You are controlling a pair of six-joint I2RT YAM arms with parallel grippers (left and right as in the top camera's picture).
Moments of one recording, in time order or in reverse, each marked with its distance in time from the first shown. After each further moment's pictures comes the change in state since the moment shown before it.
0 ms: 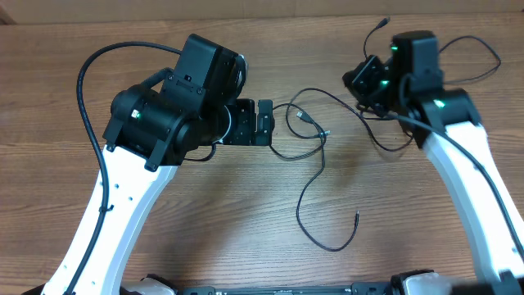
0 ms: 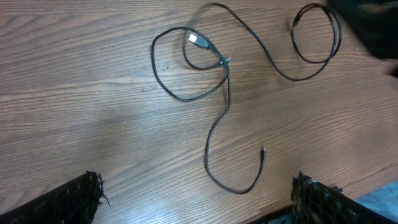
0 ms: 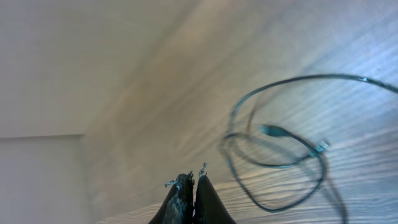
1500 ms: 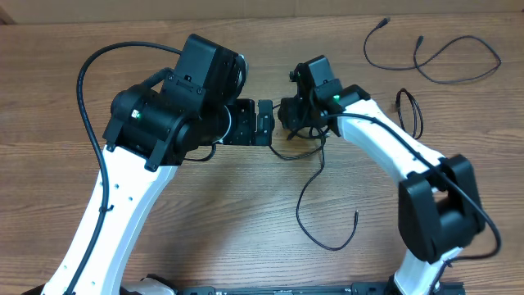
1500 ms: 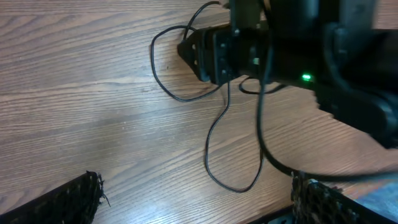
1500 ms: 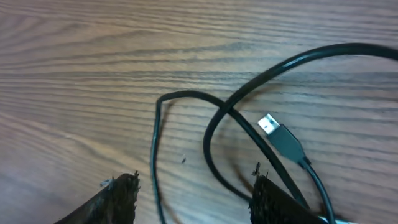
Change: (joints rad) left arm 0.000 0.000 0.000 0.000 0.000 0.000; right arm 0.256 0.436 0.001 0.121 0.111 -0.601
